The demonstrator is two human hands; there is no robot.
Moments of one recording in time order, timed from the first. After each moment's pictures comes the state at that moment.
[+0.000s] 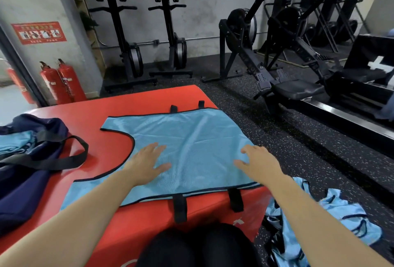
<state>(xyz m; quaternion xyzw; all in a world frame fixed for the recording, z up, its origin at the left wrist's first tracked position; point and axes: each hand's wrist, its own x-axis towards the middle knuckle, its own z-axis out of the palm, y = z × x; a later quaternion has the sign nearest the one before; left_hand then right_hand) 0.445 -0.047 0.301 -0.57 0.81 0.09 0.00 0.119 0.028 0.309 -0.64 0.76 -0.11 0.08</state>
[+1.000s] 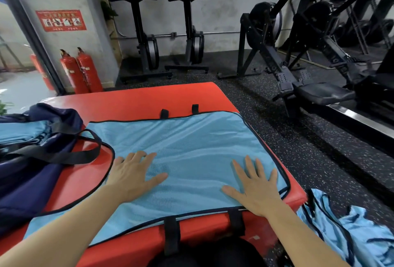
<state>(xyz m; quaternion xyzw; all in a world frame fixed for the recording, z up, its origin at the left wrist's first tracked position) 0.499 -0.033 0.292 -0.62 0.78 -0.04 0.01 0.161 0.010 0.250 -0.70 0.71 0.04 0.07</state>
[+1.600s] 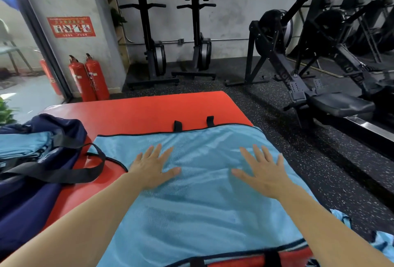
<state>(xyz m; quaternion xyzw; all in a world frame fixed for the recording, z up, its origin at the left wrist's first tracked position) 0.491 -0.122 0.294 -0.63 0.77 0.09 0.07 0.170 -0.079 0.295 -0.71 0.70 0.02 0.07</state>
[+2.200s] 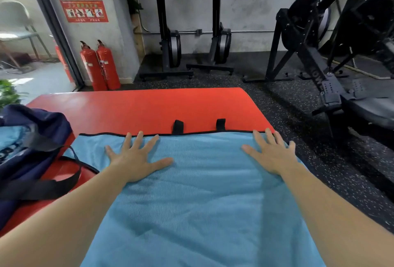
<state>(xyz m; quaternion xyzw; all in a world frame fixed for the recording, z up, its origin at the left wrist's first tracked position) 0.513 -0.212 0.270 -0.74 0.66 0.09 0.08 0.147 -0.254 0.258 -0.69 0.72 0.03 0.06</state>
